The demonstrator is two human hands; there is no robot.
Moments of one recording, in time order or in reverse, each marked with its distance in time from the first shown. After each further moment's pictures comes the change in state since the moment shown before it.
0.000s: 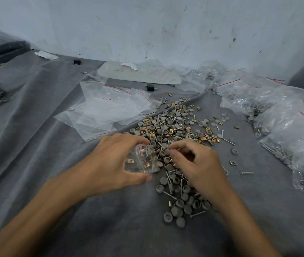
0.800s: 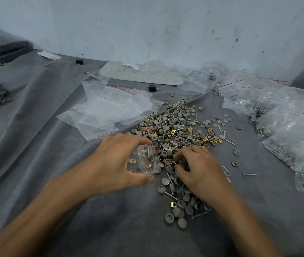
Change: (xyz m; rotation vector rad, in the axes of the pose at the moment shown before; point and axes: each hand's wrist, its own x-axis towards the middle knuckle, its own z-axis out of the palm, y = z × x) left_hand 0.000 -0.006 0.002 -0.004 -0.012 0.027; right_hand 0.004 0.011 0.003 -0.605 -0.171 0.108
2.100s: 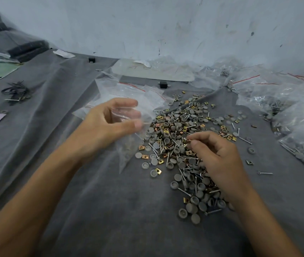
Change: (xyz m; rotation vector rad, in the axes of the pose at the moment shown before) left_hand 0.007 -0.030 -0.036 -0.855 0.326 -0.167; right_hand -0.005 -0.012 -0.010 0.907 0.193 -0.051
